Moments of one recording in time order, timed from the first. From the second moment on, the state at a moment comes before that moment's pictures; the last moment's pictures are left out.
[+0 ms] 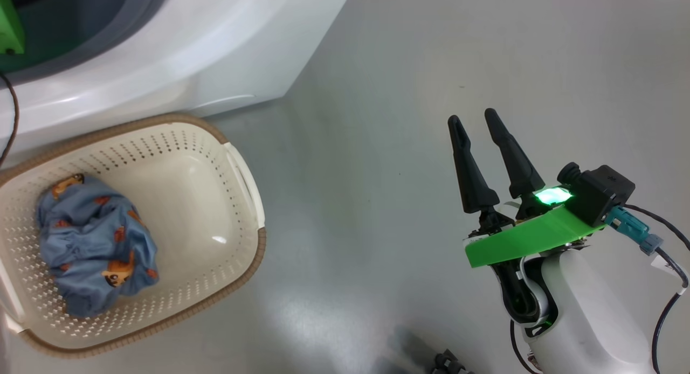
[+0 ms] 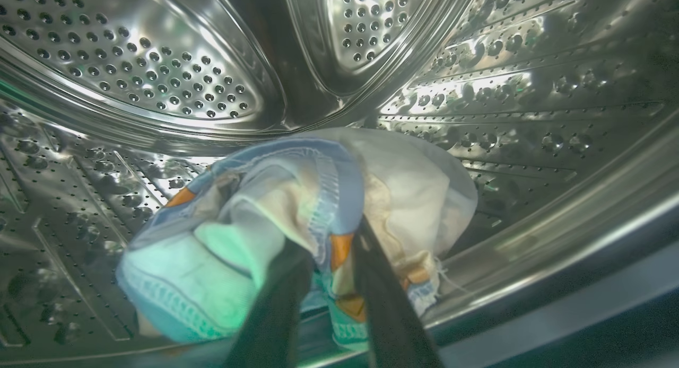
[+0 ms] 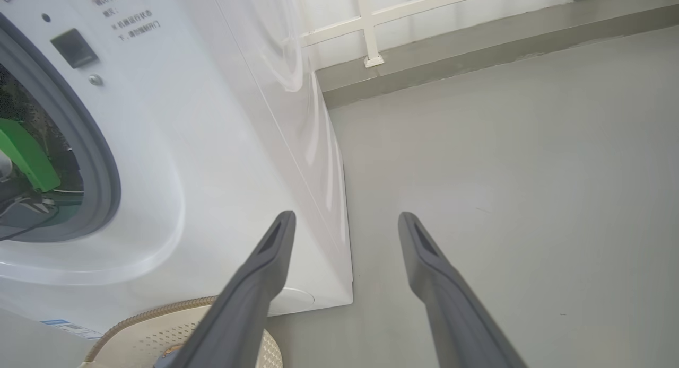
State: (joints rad) left arm -1.44 0.33 -0.13 1.30 -0.02 -0.03 -0.15; right arm -0.41 -0.05 0.26 0.20 0.53 0.13 -0.25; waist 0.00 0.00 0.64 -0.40
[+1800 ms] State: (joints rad) left arm -0.51 0.12 0.03 0.55 -0.11 -0.03 -0.26; right arm -0.24 -0.20 0.20 0.24 0.48 0.13 -0.25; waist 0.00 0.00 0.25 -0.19
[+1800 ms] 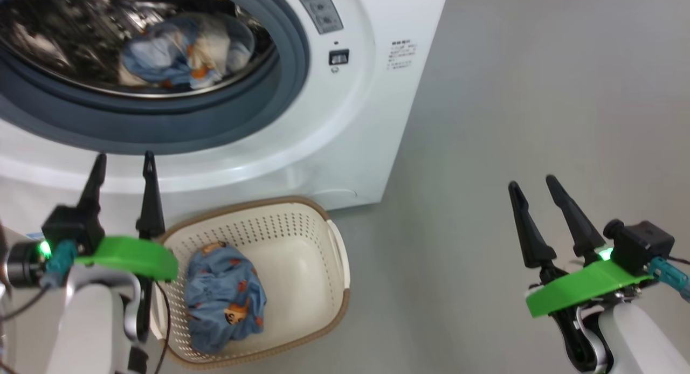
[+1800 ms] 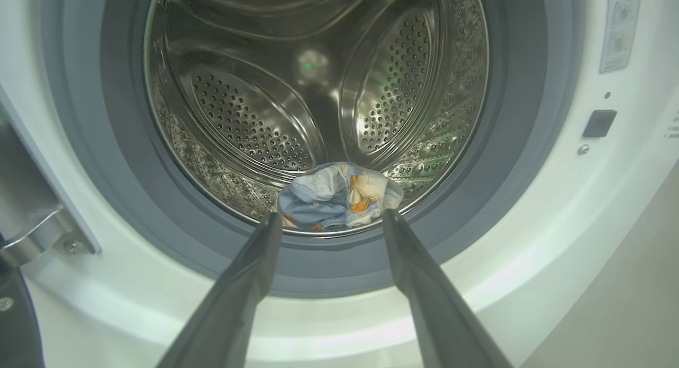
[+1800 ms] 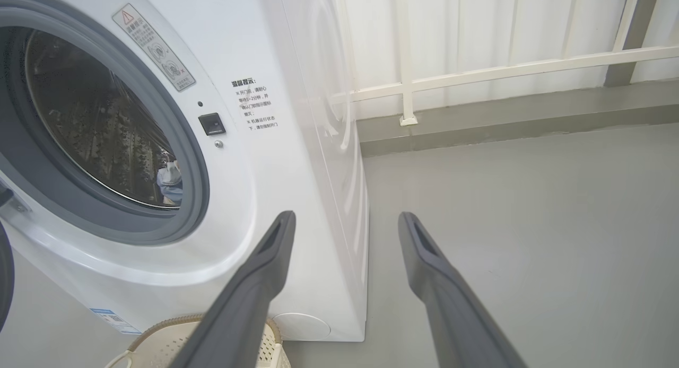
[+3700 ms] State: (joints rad) left arm -0.15 0.07 0.10 0.43 -0.08 -0.08 -0.26; right arm -0.13 -0.19 0.16 0.22 0.47 0.13 -0.25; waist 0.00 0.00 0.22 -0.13
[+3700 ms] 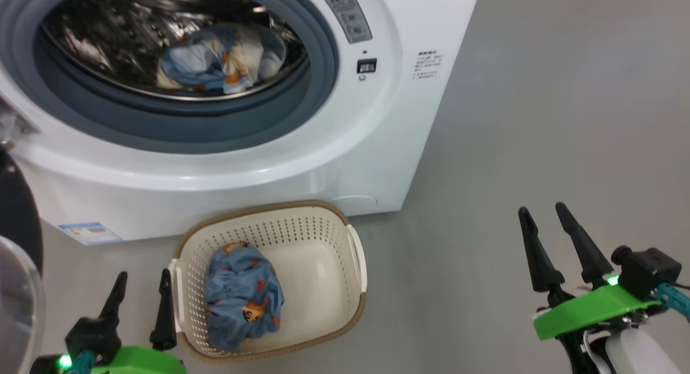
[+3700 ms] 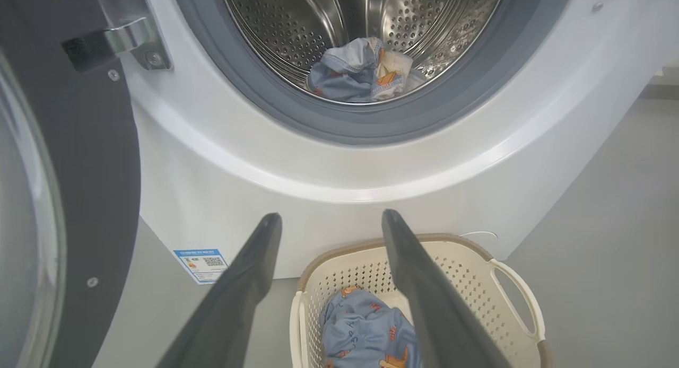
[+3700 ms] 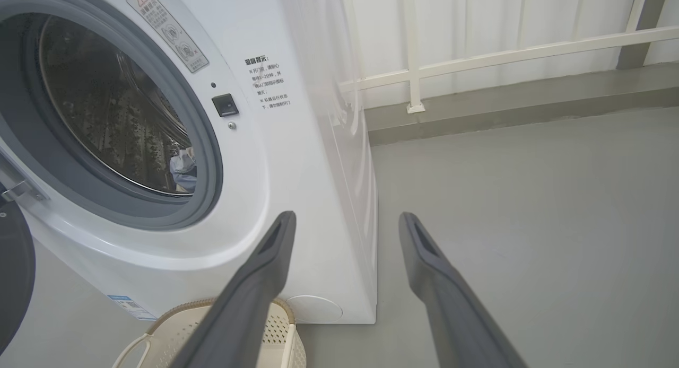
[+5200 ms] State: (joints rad) left arm -0.84 0.24 -0.10 1.26 -0.01 -0.13 -0.21; right arm -0.45 -0.08 0.25 0.18 0.47 0.13 -0.25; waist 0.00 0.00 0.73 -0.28
